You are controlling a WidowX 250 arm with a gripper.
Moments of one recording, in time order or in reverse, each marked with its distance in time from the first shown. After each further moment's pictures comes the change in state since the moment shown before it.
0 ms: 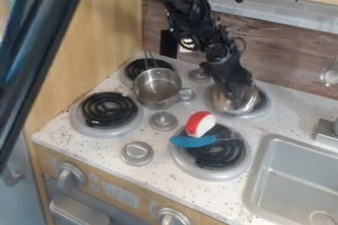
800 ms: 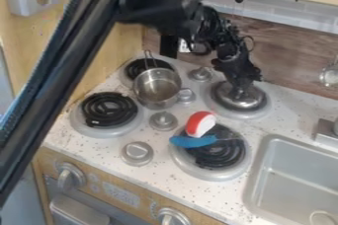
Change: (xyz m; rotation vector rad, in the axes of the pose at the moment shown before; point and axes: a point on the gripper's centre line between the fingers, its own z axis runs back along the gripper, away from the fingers) arm 0.028 -0.002 -0.032 -0.031 -0.043 -0.005
